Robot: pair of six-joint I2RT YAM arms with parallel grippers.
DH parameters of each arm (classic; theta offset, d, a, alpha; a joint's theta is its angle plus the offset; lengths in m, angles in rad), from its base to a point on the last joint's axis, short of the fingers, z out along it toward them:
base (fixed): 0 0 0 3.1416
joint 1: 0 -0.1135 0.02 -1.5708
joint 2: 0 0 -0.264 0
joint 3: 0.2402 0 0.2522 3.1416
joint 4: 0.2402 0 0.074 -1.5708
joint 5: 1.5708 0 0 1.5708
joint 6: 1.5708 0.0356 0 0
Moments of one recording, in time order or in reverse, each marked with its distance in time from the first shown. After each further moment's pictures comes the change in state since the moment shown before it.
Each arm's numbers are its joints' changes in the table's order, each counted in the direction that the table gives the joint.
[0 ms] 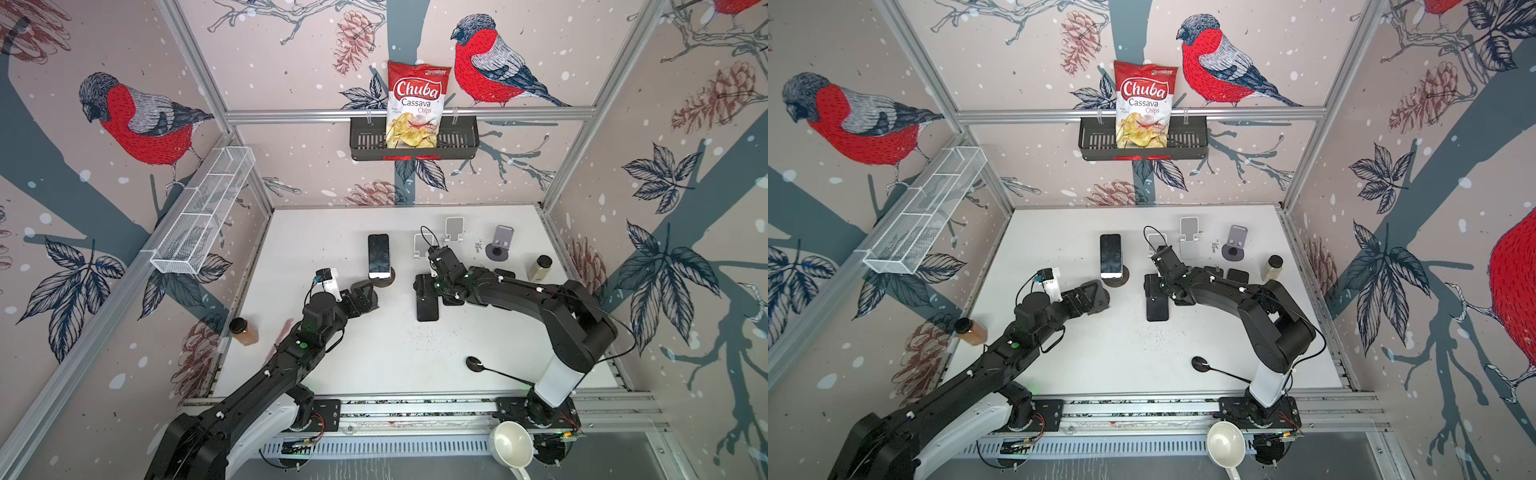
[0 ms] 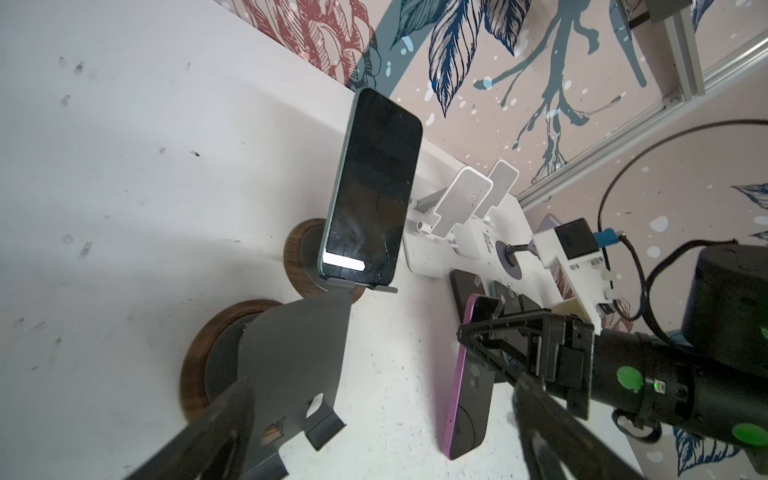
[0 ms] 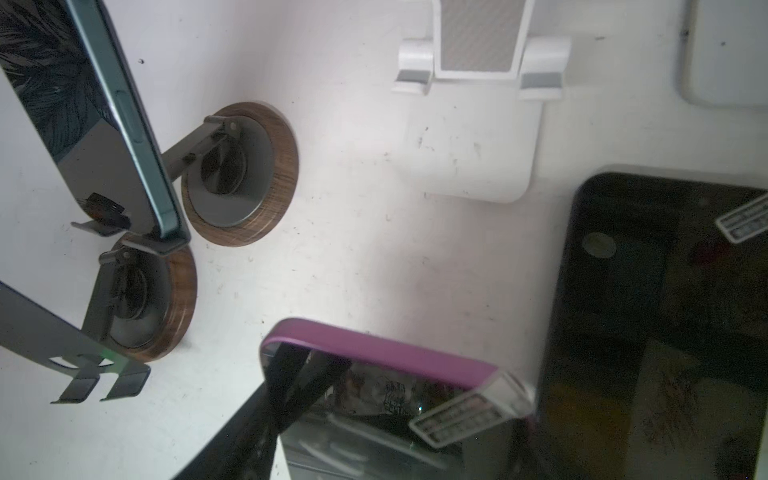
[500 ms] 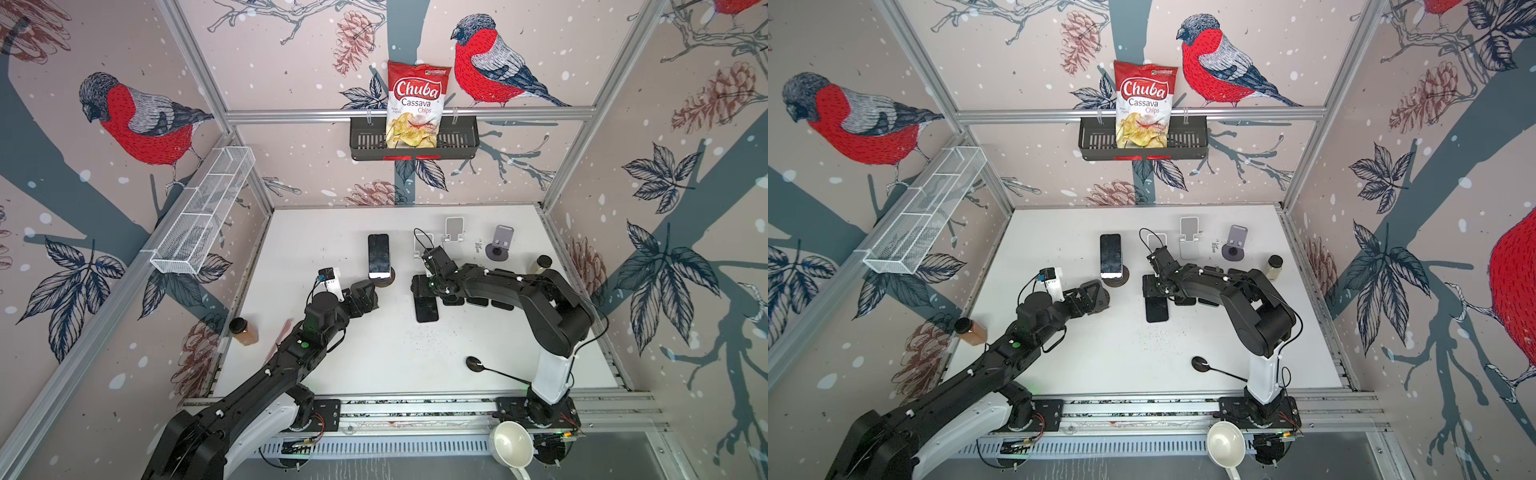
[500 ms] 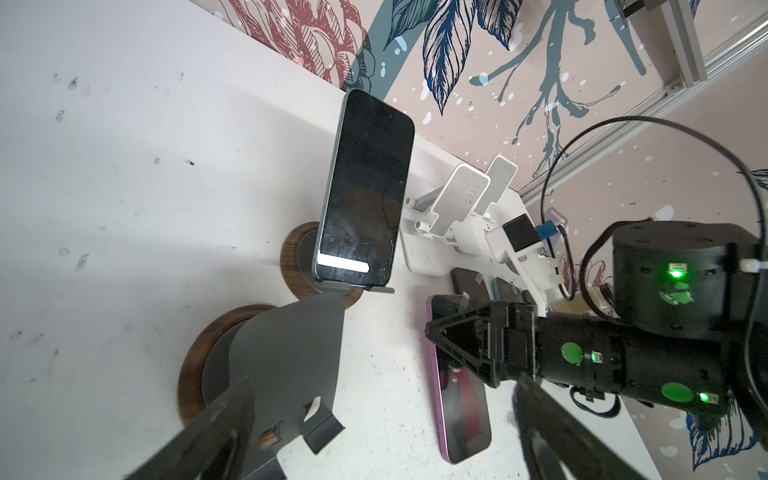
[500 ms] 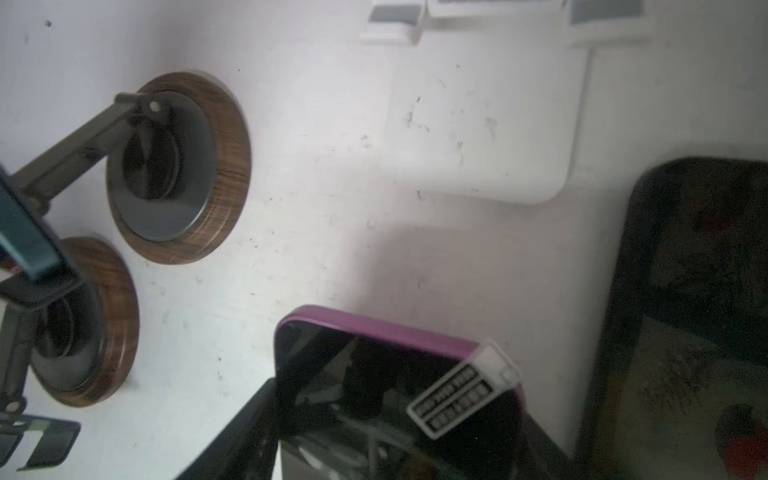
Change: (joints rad) left arm 0.011 0.007 0.001 -0.001 -0.026 0.021; right arm 0.005 -0.150 0.099 0.047 0.013 0.023
